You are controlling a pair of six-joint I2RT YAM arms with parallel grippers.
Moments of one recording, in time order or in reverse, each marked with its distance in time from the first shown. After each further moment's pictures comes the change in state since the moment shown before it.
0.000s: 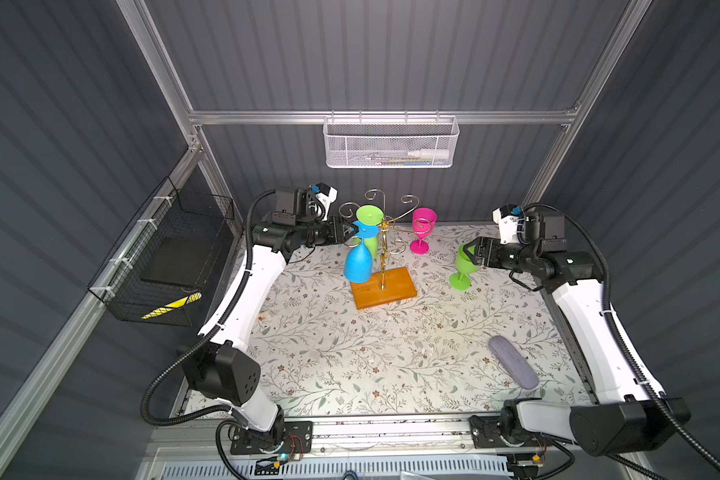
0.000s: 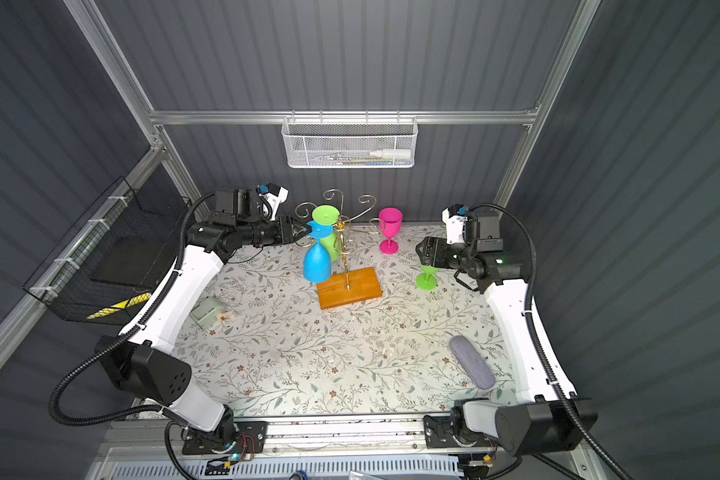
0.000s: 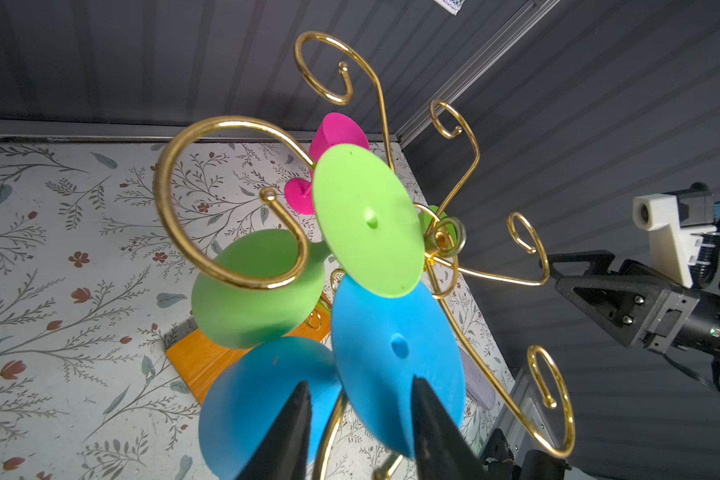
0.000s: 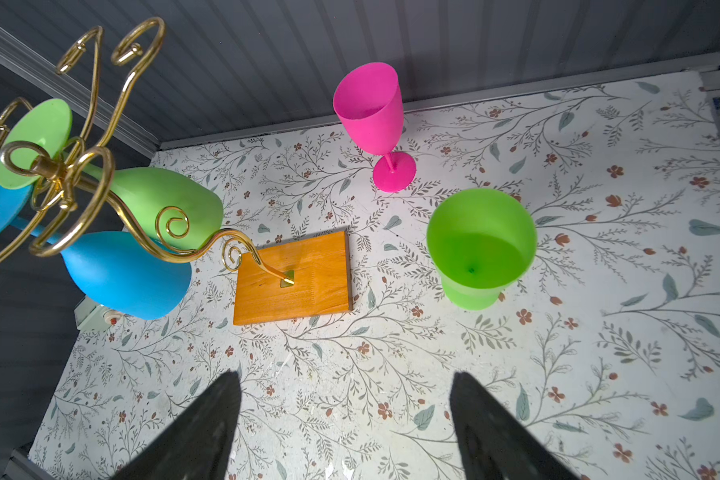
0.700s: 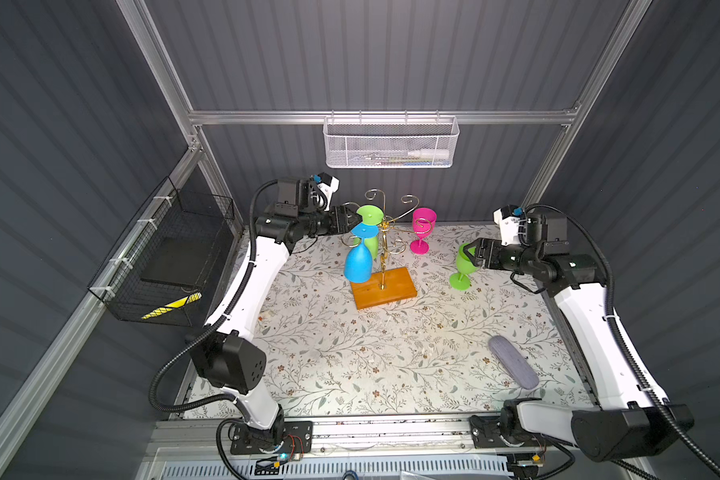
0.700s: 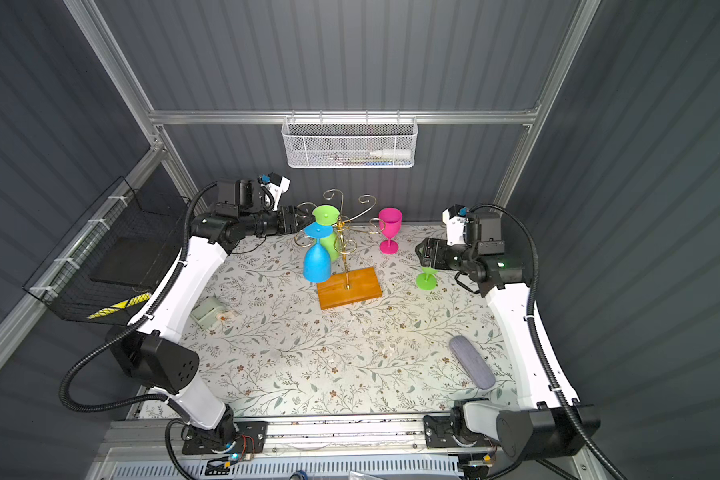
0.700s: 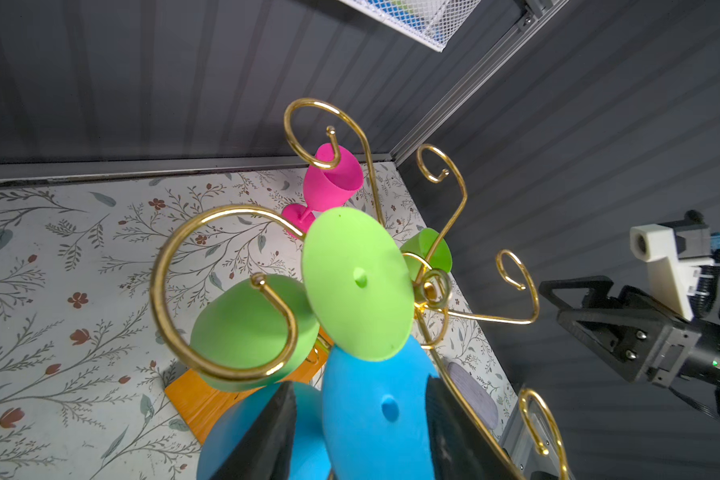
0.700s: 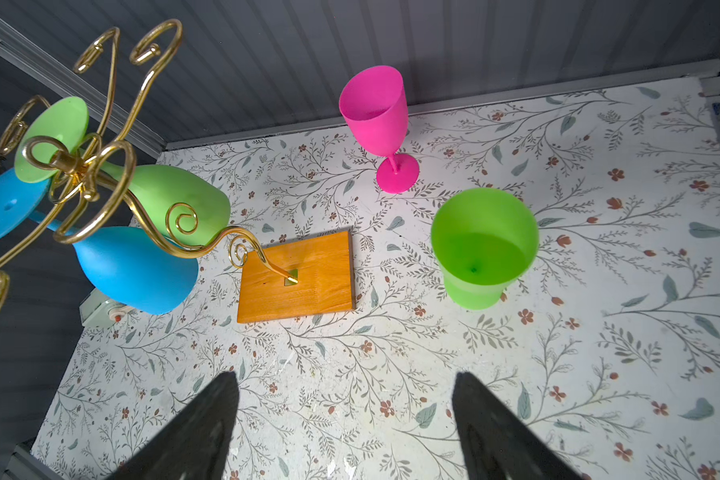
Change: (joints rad) left arm 0.000 0.099 0.125 0.000 0.002 0.005; right arm 0.005 -0.029 -0.010 -0.001 -0.002 0.000
